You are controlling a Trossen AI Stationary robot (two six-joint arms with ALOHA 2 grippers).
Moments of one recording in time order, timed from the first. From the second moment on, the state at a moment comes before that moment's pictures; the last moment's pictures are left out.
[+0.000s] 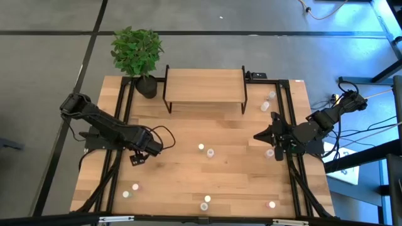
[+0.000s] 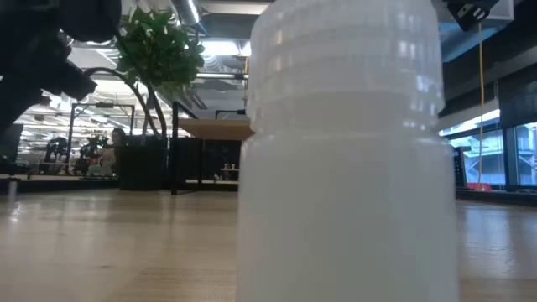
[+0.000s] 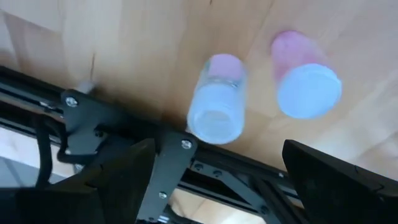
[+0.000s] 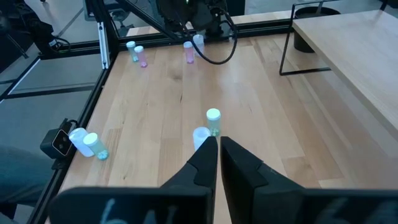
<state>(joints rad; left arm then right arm) -0.36 1.38 0.83 -1.34 0.09 -0.73 0.56 0.70 0.77 -0.57 0.50 0.38</state>
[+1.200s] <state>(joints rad) -0.32 1.38 0.76 -1.26 0.08 -0.68 0.56 0.70 0.77 -0.57 0.50 0.38</state>
